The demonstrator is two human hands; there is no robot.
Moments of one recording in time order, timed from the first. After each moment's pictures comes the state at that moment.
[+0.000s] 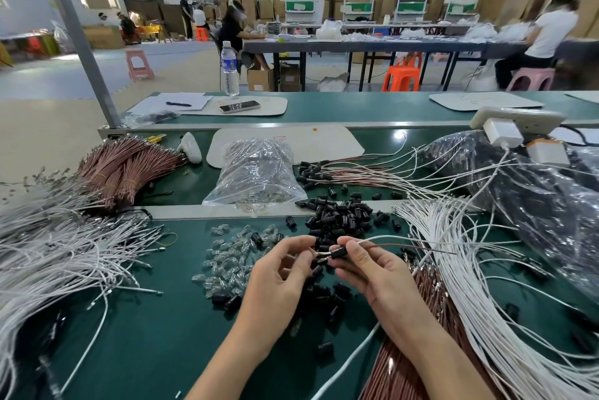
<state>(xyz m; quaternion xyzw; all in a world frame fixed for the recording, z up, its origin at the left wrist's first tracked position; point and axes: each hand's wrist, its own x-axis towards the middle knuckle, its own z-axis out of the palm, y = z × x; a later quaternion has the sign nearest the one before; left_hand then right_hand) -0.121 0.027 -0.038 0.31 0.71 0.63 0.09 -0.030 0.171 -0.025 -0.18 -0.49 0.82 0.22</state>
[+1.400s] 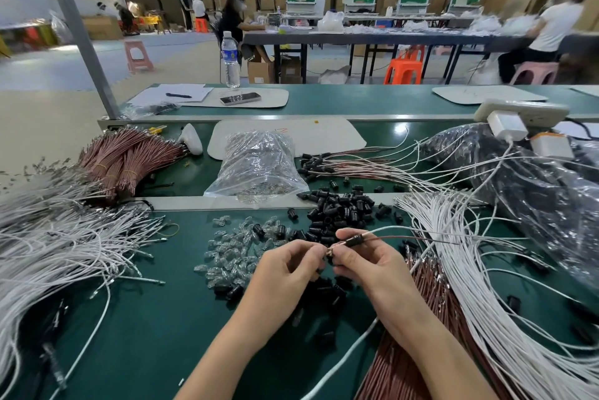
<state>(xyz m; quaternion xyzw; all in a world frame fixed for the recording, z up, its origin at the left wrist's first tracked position) -0.120 0.026 -0.027 0.32 0.72 0.59 0.16 -0.030 0.170 -0.034 -0.15 -0.59 0.76 0.21</state>
